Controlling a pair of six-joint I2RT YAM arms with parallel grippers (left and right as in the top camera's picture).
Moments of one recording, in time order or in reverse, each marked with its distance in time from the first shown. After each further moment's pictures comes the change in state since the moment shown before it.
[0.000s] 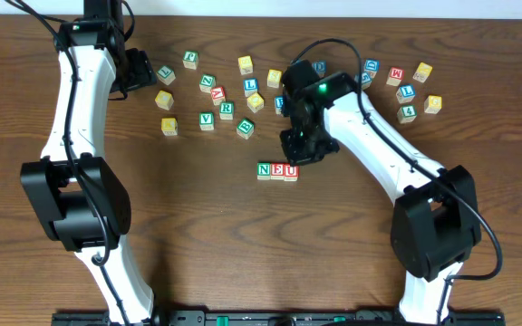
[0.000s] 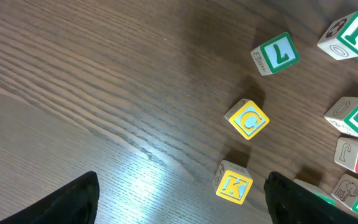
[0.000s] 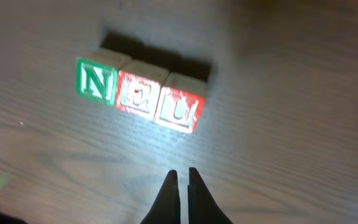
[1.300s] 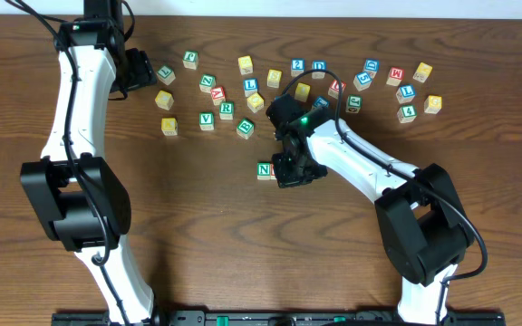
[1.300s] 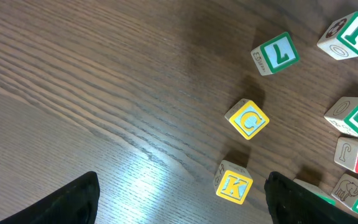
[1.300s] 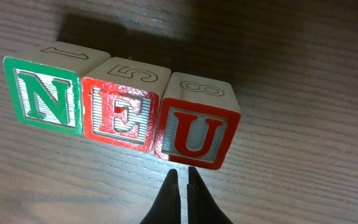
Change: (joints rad) left arm 0.000 0.000 0.000 0.000 0.000 0.000; right arm 0.077 0.000 -0.230 0.236 0.046 0.145
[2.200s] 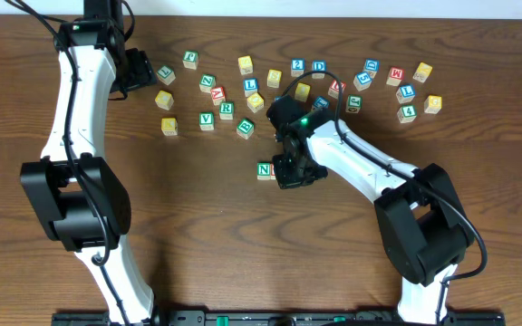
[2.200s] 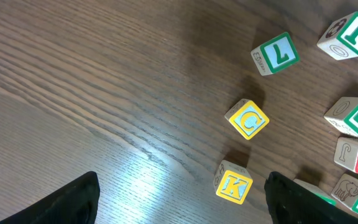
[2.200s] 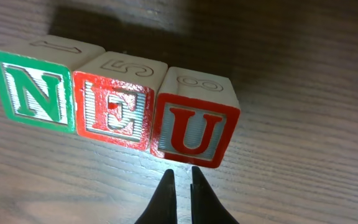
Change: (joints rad) left arm 0.000 0.000 0.000 0.000 0.000 0.000; right arm 0.002 0.000 -0.009 -0.001 0.000 0.000
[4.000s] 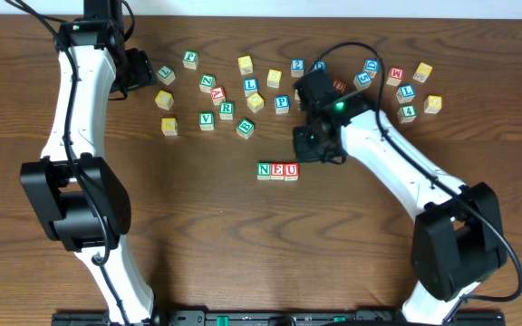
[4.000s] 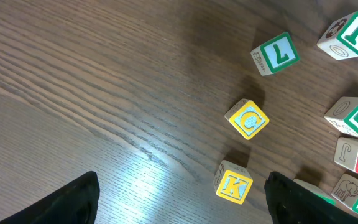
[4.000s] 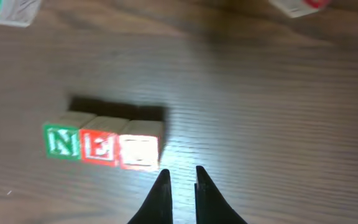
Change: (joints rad) left arm 0.000 0.000 0.000 0.000 0.000 0.000; right arm -0.114 -0.136 0.028 0.024 0.064 0.012
